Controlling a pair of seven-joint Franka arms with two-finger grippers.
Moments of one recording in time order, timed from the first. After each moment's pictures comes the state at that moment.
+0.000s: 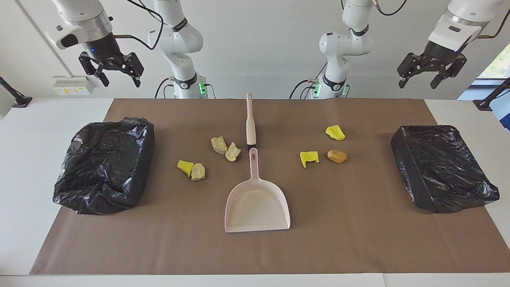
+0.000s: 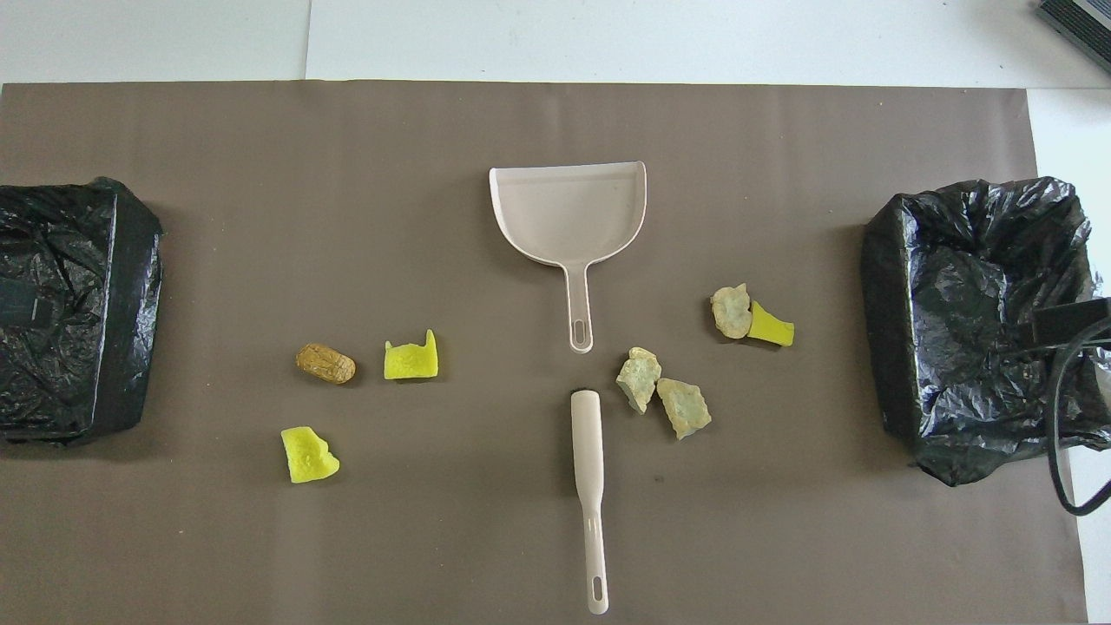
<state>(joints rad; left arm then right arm) -0.06 -0.04 0.02 -1.43 0.01 1.38 0.06 0.02 -0.12 -0.06 -1.58 -0.01 1.45 -0.01</state>
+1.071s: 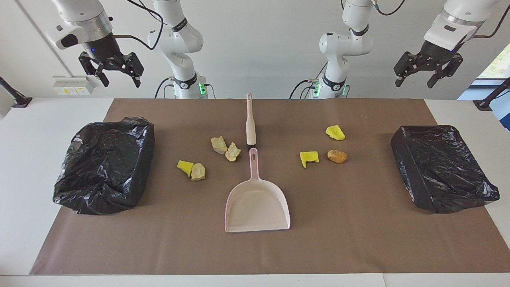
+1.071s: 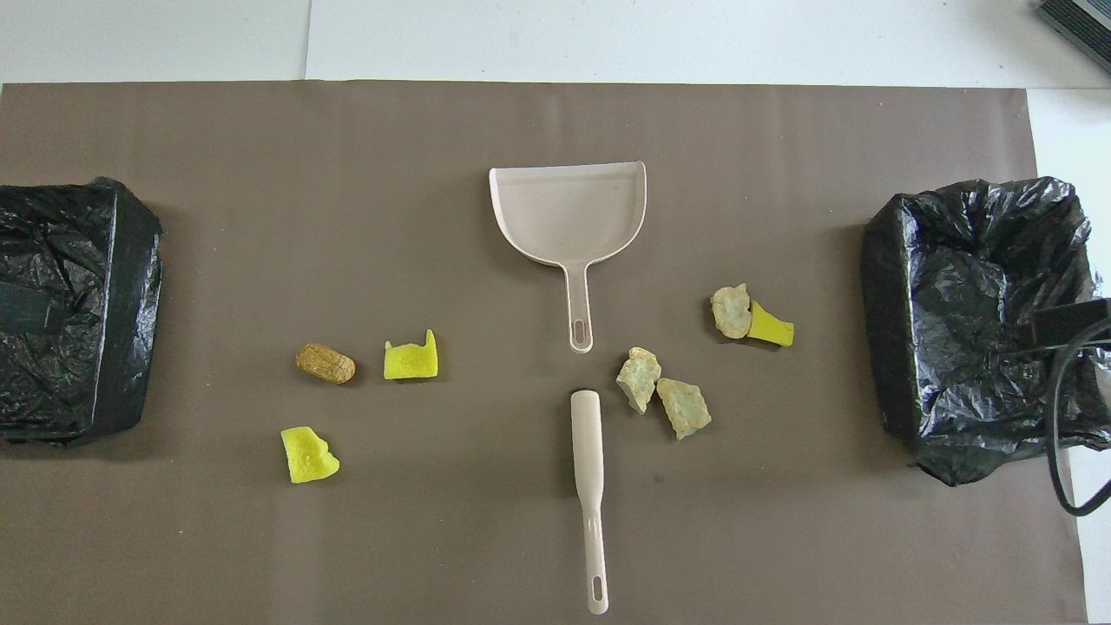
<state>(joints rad) -0.06 -0.06 0.01 -1.45 0.01 1.38 0.06 0.02 -0.12 -0.06 -1.58 -0.02 1.45 -0.01</state>
